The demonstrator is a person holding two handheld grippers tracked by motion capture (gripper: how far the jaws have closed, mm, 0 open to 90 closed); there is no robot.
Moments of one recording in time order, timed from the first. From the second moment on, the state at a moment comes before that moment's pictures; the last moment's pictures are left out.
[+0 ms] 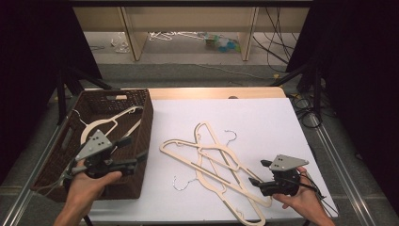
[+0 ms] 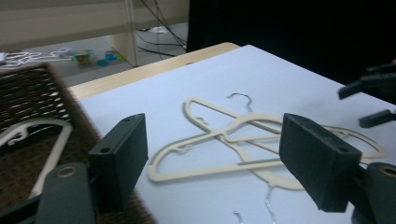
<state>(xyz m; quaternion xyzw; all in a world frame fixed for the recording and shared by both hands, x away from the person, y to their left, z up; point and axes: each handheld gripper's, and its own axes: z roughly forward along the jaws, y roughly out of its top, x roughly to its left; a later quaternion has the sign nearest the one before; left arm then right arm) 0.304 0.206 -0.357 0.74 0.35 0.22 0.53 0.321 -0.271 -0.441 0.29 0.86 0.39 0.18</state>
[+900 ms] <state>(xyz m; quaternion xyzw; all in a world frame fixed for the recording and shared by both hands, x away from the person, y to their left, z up) 0.275 0.160 -0.410 0.76 0.29 0.23 0.54 0.320 -0.267 -0.442 0.29 0.86 0.38 0.17</state>
